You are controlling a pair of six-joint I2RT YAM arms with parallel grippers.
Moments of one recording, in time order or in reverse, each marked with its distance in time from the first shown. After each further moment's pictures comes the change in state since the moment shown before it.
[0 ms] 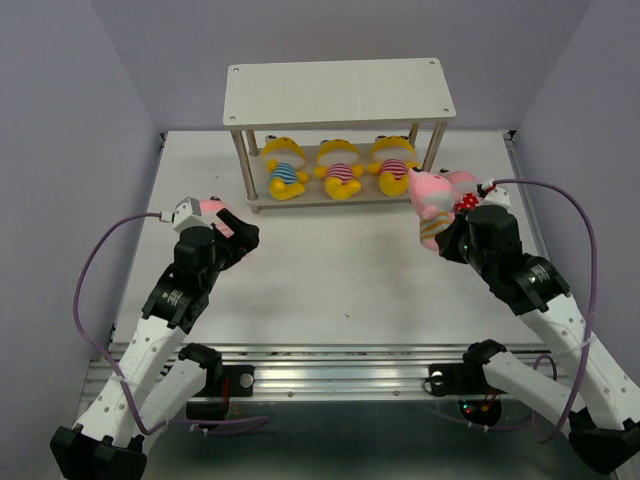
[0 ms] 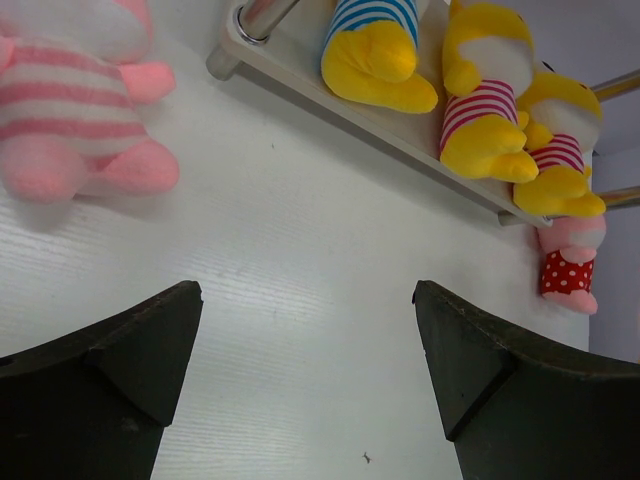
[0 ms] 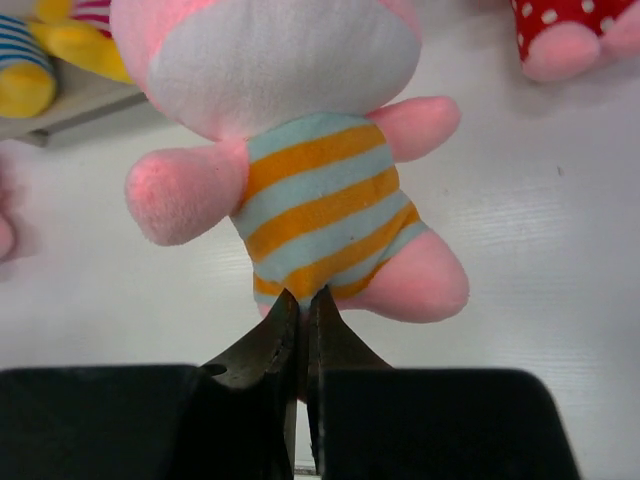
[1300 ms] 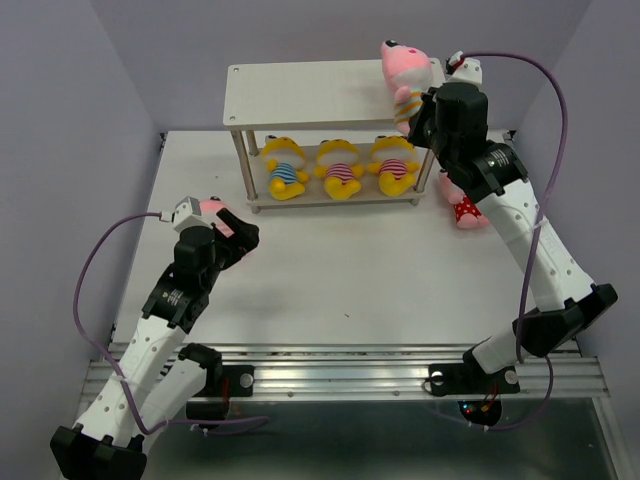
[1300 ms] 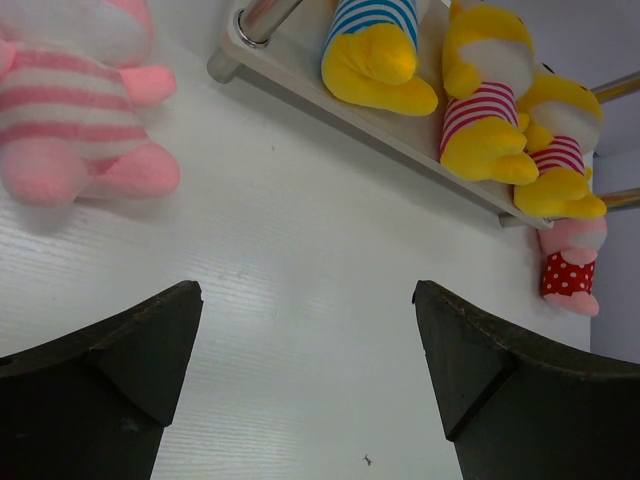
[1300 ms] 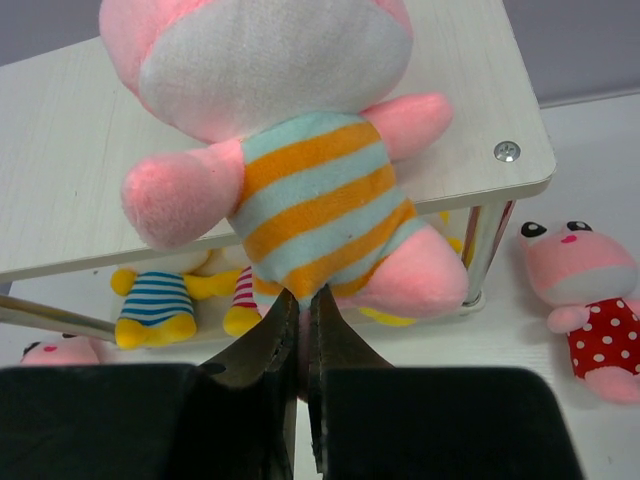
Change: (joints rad) left arm 0.000 0.002 0.000 0.005 -0.003 0.003; right arm 0.000 0.678 0.896 0.153 0.076 -0.216
